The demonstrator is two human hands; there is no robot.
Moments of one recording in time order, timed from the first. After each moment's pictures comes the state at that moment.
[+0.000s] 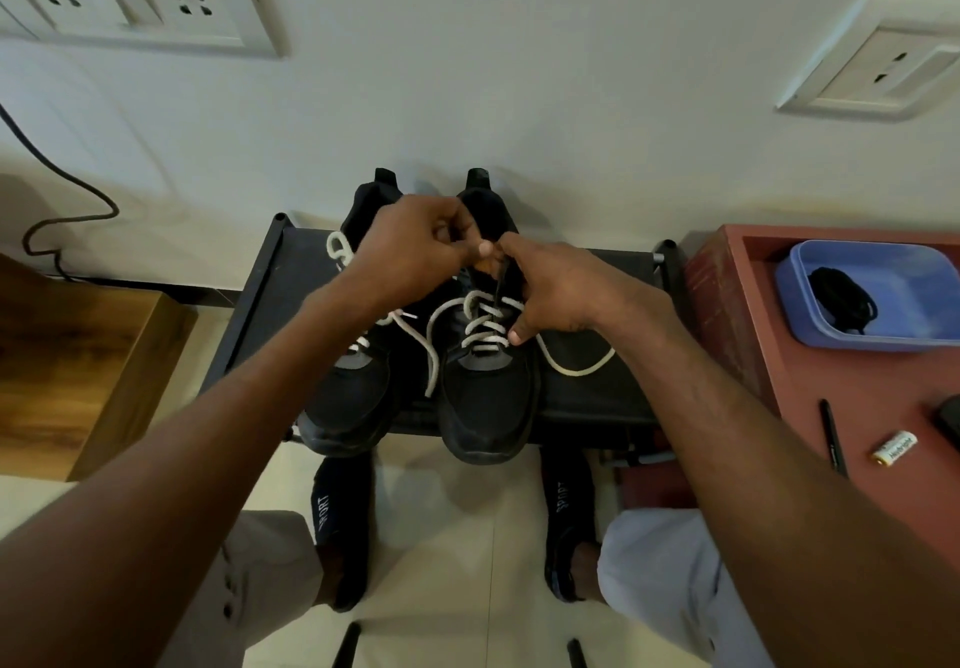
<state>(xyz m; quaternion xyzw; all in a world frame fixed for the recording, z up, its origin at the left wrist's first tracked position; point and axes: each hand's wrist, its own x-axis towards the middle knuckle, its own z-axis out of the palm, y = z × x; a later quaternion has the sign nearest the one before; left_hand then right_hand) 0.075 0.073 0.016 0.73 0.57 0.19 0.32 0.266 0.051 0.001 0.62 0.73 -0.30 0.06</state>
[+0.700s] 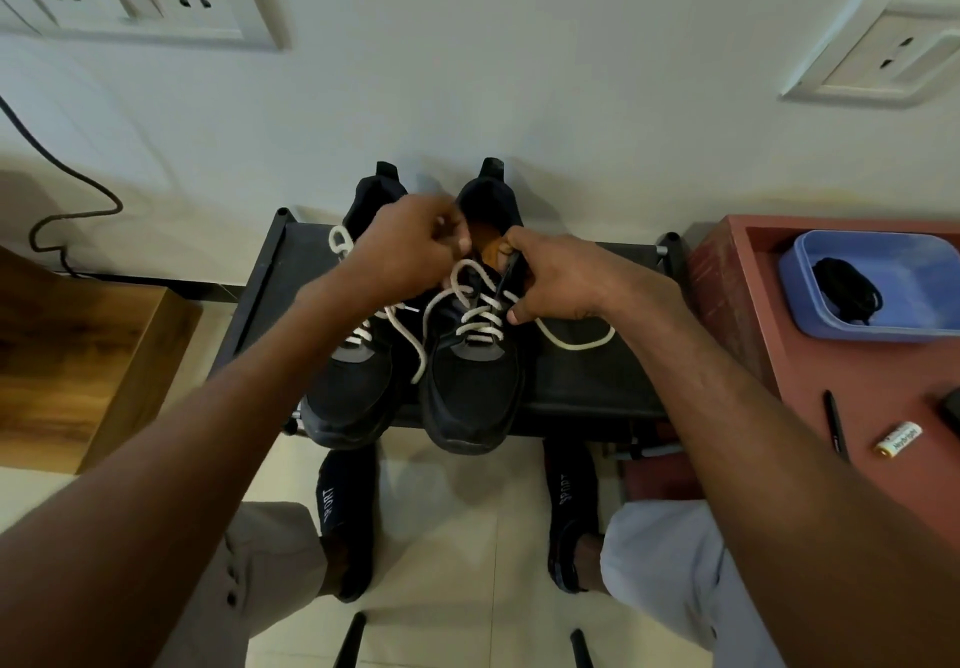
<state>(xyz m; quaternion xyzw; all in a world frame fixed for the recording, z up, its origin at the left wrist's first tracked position) 0.070 0.076 0.009 0.72 0.56 0.16 0.37 0.270 0.053 0.003 0.61 0.72 -0.32 0.04</state>
